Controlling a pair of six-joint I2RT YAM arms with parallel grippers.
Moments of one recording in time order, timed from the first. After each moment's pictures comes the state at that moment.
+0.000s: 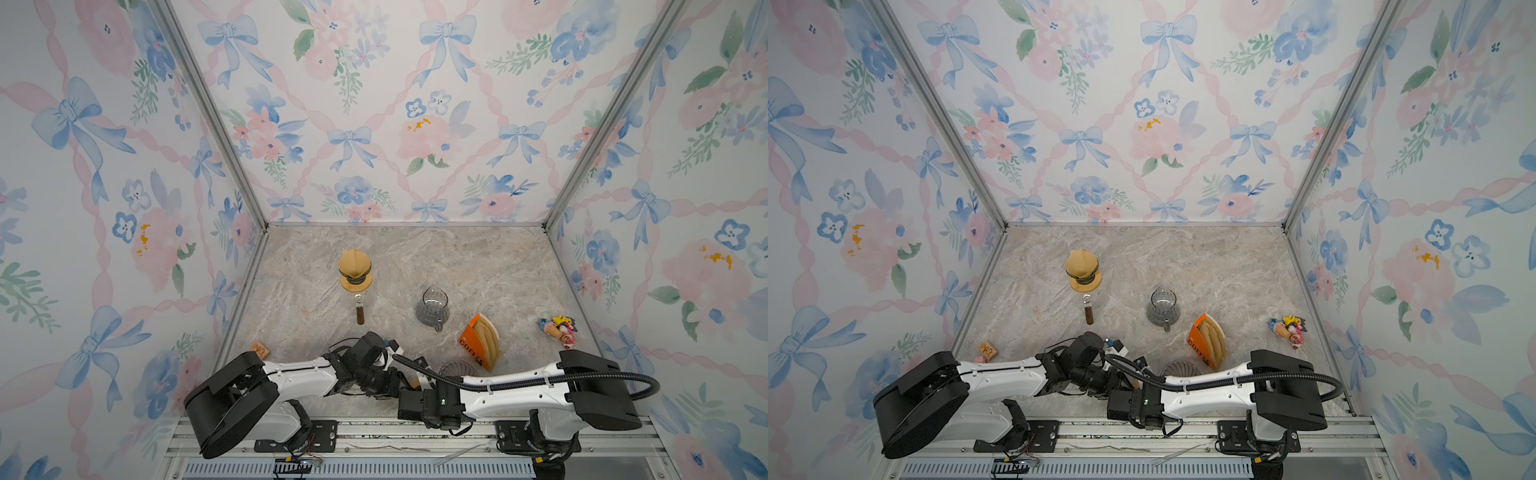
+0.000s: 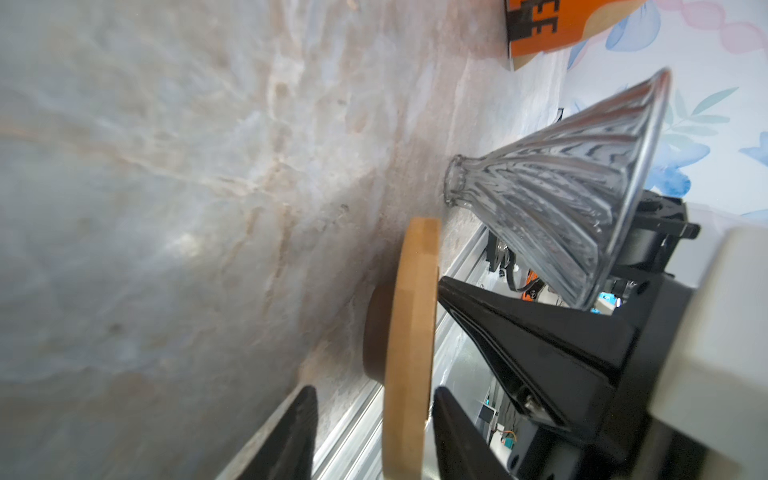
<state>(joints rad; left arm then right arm) -0.89 1.33 0.36 0.11 0.65 -0.91 1.50 1.61 0.93 -0.87 0.33 1.05</state>
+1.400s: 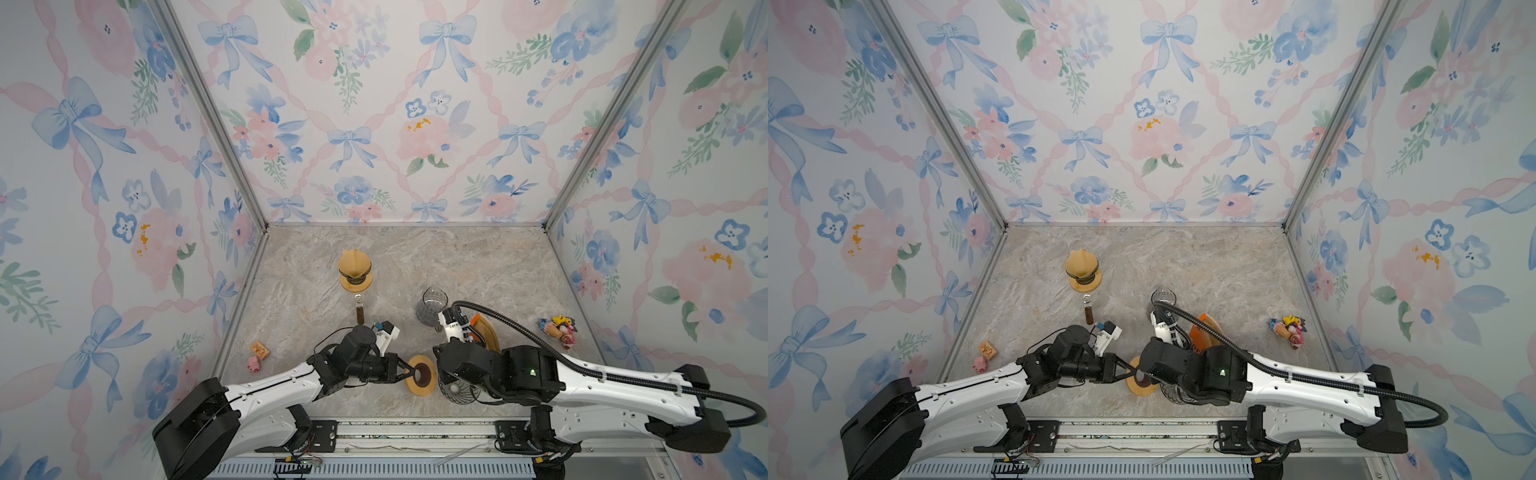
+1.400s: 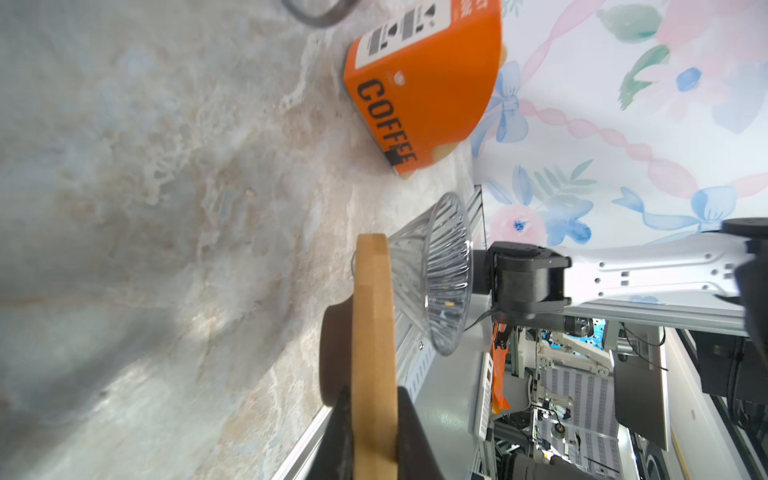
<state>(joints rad) -0.84 1.09 0.38 0.15 0.53 -0.95 1.32 1.06 1.03 -0.83 0.52 0.83</state>
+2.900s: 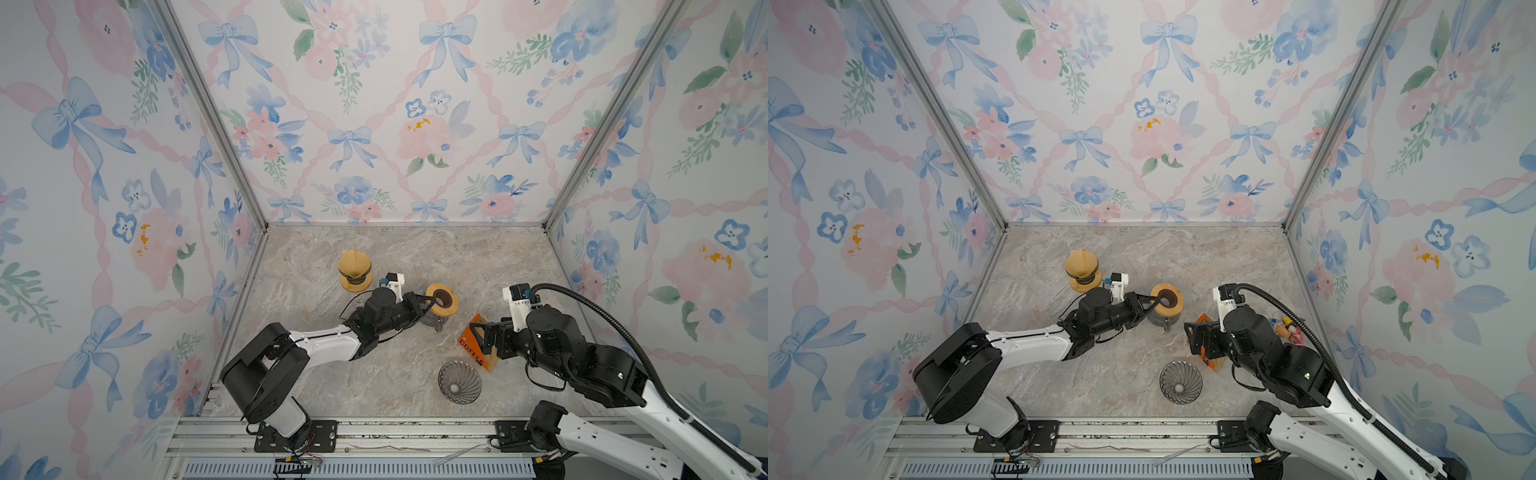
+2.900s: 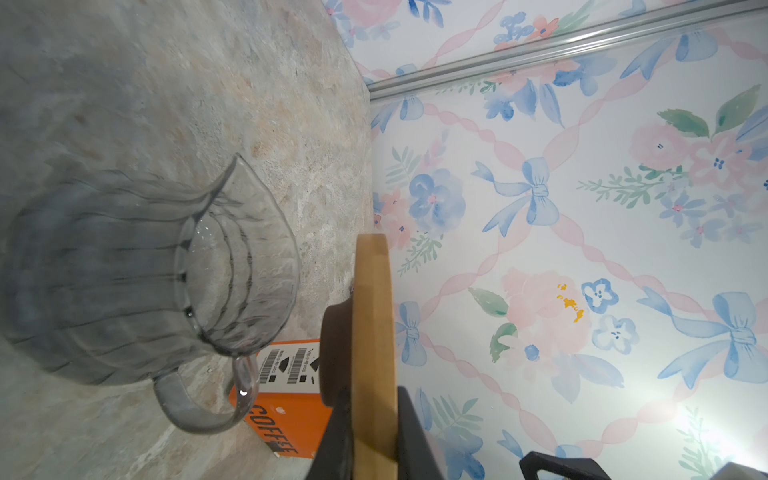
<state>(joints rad) -0.78 1.59 0.72 0.64 0.24 -1.31 0.86 0.72 0.95 -0.89 0.26 0.55</state>
